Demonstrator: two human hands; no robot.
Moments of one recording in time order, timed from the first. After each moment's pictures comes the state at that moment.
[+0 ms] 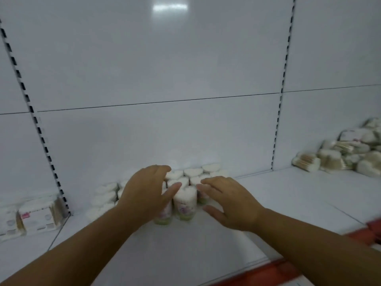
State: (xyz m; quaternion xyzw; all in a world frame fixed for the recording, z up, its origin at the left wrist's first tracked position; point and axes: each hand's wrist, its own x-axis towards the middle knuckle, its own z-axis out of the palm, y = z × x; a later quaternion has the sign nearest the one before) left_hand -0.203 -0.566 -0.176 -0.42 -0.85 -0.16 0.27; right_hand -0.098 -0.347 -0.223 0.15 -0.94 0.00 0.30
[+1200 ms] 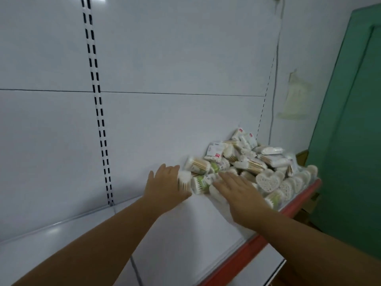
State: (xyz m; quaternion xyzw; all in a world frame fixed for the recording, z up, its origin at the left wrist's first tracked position) left_hand -0.096 -0.016 -0.215 -0.51 -0.83 -0.18 0.13; right_hand 0.093 0.113 -0.225 -0.19 -0.95 -0.19 0.16
